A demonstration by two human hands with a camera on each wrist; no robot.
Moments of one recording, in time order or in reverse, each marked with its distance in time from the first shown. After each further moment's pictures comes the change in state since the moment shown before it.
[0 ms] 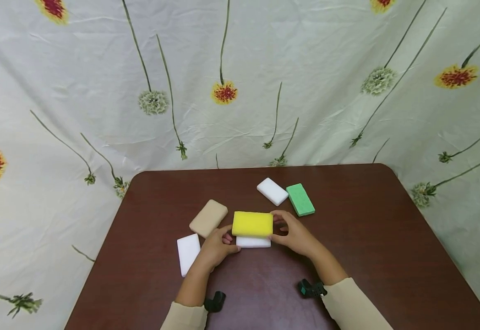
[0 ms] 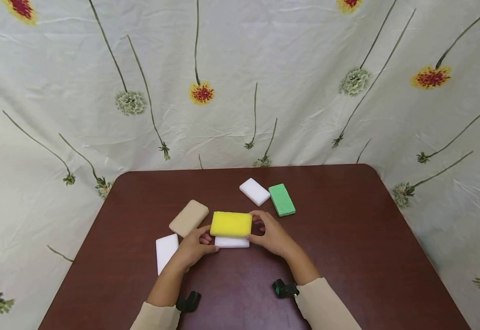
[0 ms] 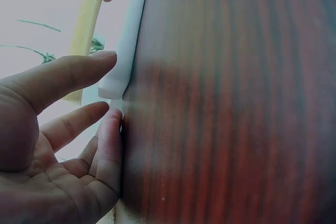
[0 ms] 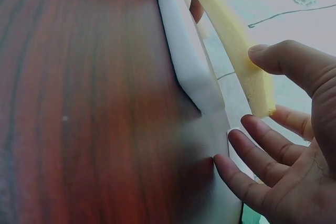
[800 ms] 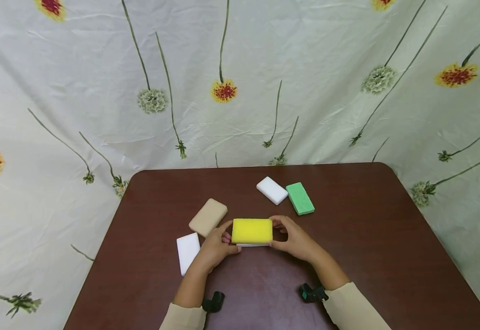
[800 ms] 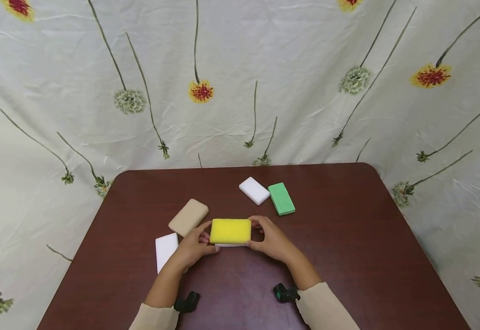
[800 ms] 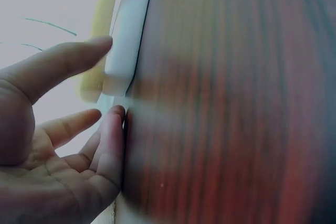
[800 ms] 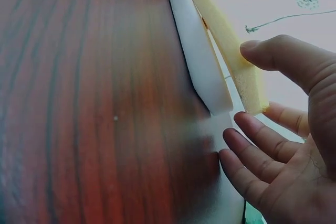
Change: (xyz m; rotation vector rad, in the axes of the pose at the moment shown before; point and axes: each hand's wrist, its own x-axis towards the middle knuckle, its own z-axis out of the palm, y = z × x) left_hand -0.002 -0.002 -0.001 -0.045 -0.032 -0.013; right_hand -0.011 0.006 0.005 -0.027 -0.044 -0.059
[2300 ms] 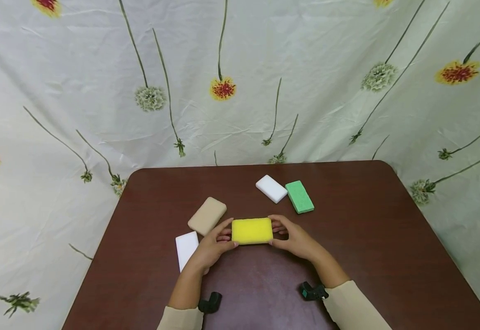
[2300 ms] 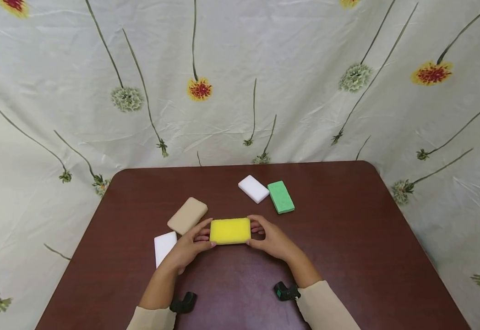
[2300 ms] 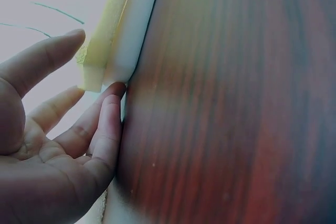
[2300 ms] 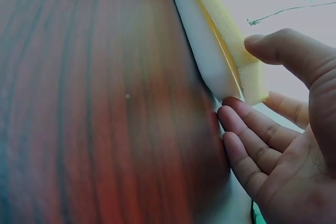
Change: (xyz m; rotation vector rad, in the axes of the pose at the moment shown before) left_hand -0.006 -0.005 -0.006 -0.205 -0.070 -0.027; right_hand 0.000 0.006 -0.004 0.016 -0.071 0.038
